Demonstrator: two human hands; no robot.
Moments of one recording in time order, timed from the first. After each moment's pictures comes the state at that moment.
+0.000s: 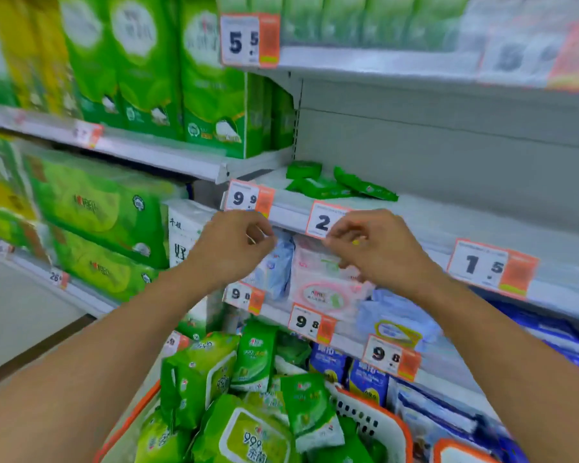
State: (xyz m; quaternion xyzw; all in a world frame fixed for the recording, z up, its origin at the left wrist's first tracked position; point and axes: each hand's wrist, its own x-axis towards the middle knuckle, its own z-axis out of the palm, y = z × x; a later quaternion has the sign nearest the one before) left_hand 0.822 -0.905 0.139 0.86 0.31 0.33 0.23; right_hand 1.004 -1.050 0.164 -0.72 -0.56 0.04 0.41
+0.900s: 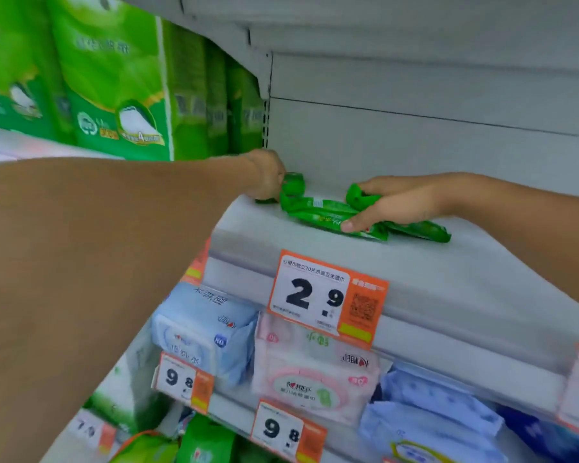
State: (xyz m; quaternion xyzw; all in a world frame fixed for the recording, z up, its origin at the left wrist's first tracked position) left_hand 1.070 -0.707 0.201 0.95 0.31 0.06 0.02; right_hand 1.216 -0.892 0.218 -0.79 -0.59 0.14 0.09
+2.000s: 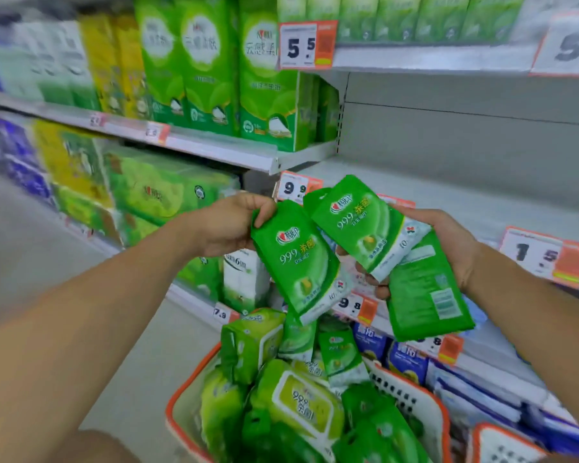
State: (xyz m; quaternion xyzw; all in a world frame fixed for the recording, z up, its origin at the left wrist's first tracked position) left_hand 0.750 -0.898 0.165 0.72 0.22 0.22 0.62; right_hand 0.990 -1.070 0.176 -0.52 -0.35 0.58 0.52
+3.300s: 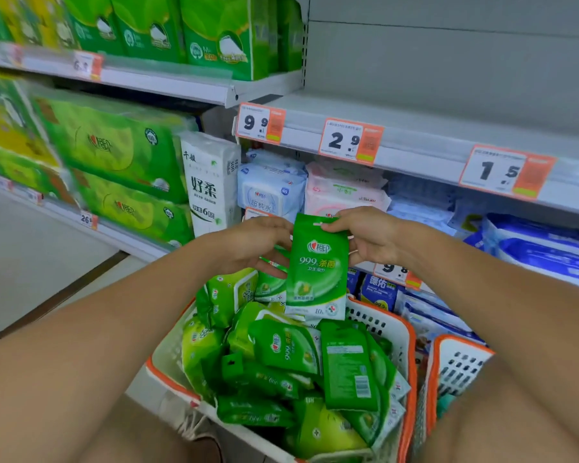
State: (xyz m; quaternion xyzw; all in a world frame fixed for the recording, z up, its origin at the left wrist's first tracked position) left_hand 0.804 -0.957 0.069 0.68 0.35 0.05 0.65; right_hand 0.981 -1.056 0.082 -0.70 -0.29 0.50 0.41
